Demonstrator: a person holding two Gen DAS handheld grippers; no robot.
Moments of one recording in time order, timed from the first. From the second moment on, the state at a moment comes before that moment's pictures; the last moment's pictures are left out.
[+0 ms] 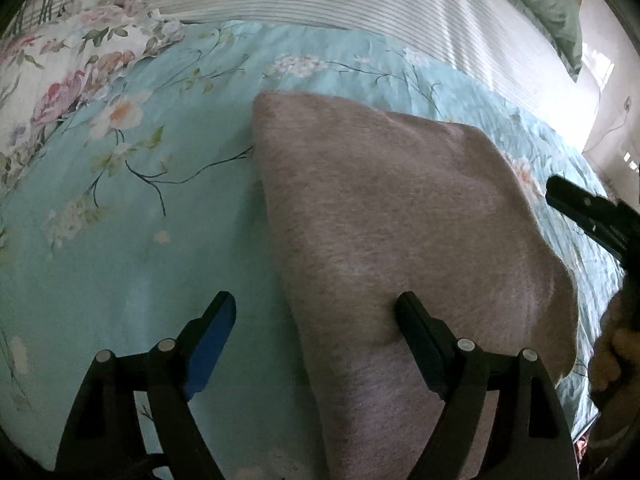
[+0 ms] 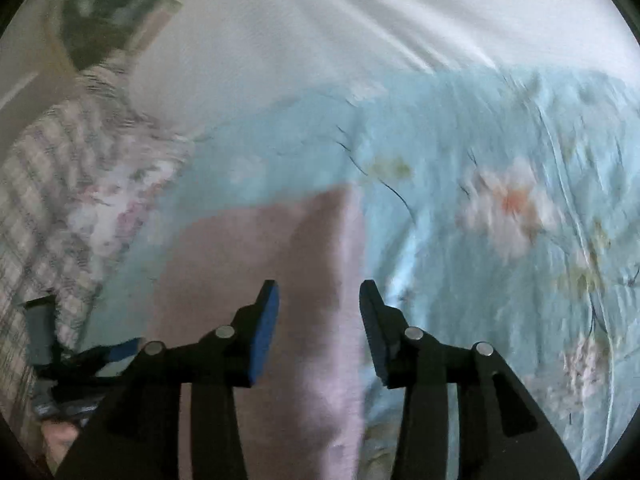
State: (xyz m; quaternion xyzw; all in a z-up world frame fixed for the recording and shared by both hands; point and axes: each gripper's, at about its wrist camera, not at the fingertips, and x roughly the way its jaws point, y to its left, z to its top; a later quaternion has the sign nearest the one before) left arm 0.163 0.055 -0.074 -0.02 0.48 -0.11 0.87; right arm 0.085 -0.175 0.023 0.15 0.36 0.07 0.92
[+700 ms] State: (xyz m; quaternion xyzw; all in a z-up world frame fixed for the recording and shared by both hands) left arm 0.084 0.060 -0.051 0.02 0.47 -0.09 0.88; right arm 0.017 -0.152 0.025 0.13 0.39 0.11 0.90
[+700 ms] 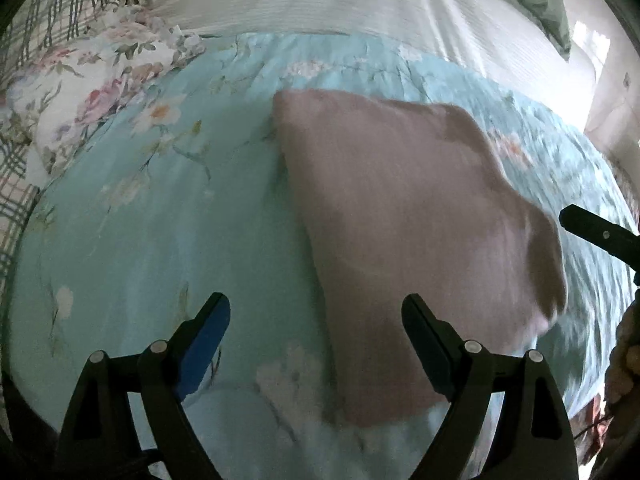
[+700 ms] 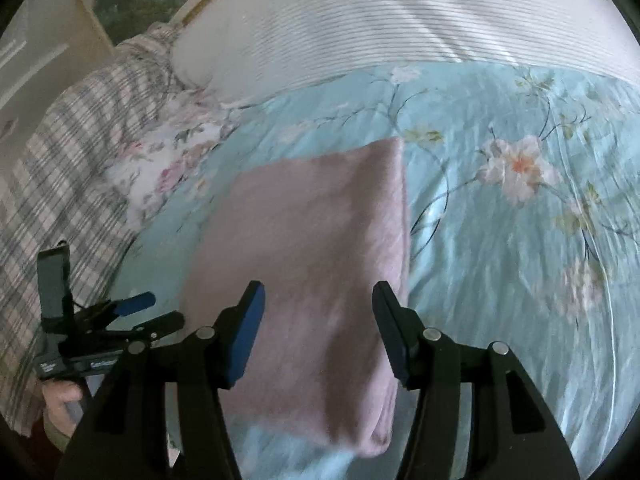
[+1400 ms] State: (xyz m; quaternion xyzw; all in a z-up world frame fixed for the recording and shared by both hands) left arm -0.009 0.074 -0.045 0.06 0.46 -0.08 0.88; right arm -0.079 -0.107 -0.001 0.03 0.46 0.13 0.88
